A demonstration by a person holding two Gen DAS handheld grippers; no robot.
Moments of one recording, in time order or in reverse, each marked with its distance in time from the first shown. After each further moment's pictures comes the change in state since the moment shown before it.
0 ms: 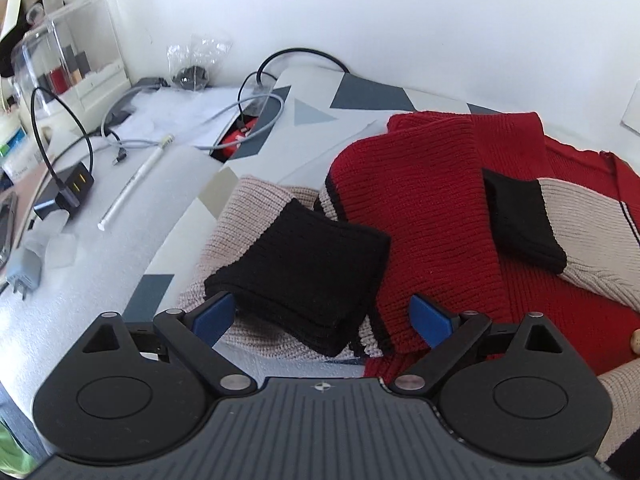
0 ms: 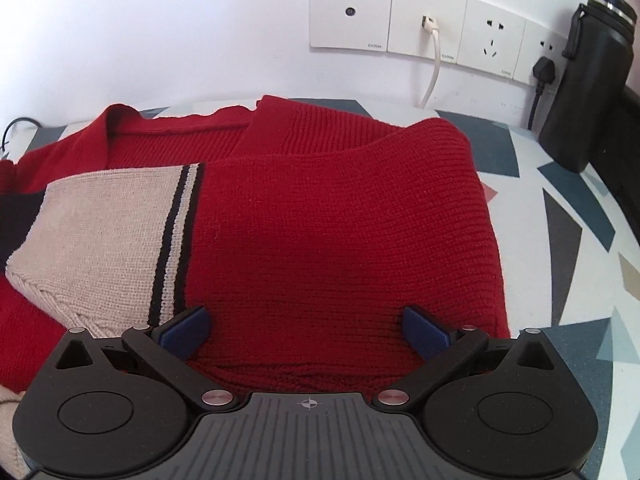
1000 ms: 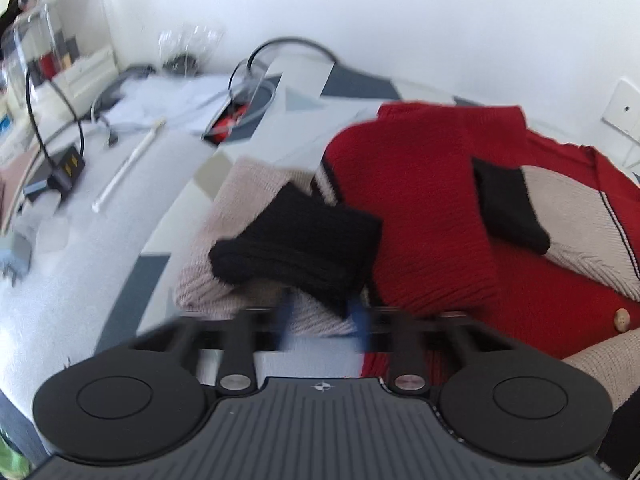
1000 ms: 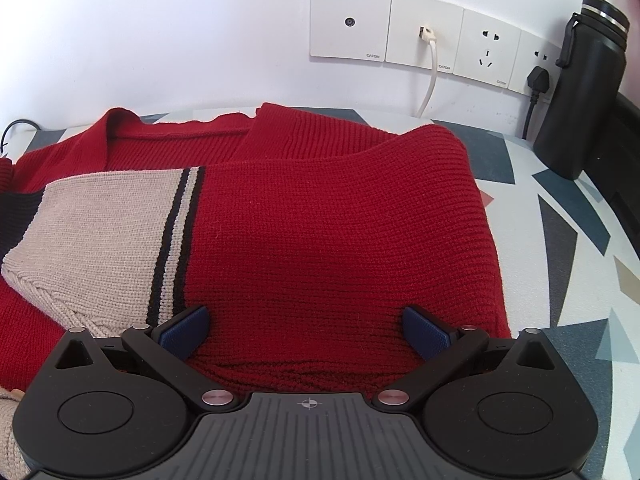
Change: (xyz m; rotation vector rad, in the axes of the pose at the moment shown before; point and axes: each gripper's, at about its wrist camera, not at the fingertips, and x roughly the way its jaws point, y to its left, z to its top) left arm -0.004 0.017 -0.010 -0.038 0.032 -0.088; right arm -0.002 0.001 -0.005 0.000 -0.040 -0.012
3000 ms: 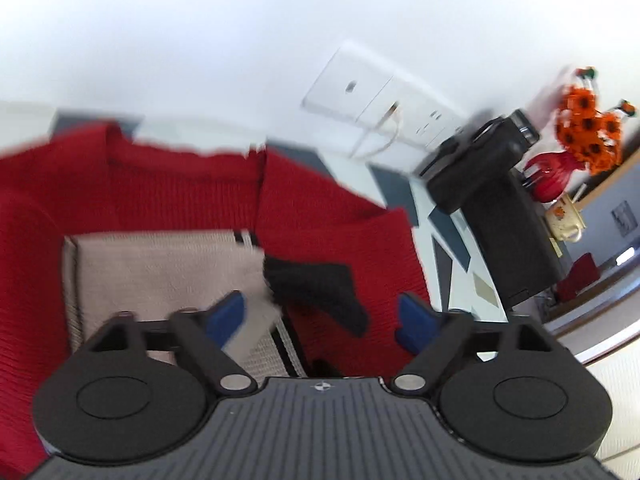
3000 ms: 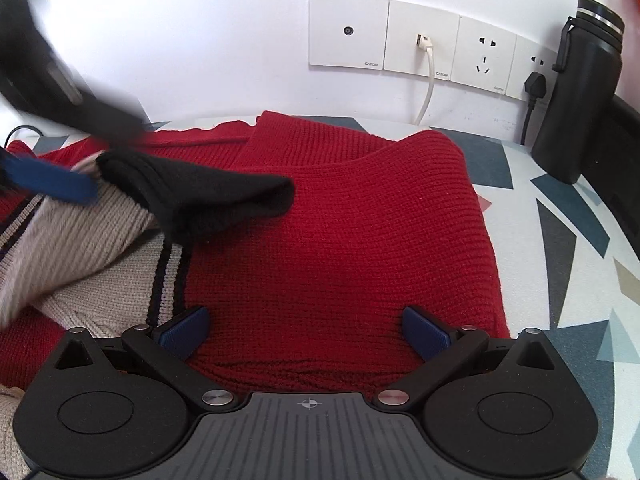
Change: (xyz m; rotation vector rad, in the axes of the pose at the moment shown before) left arm 0.017 -0.249 0.076 0.171 0.106 -0.699; right arm -0.004 0.001 -0.005 0.015 -0.037 -0.003
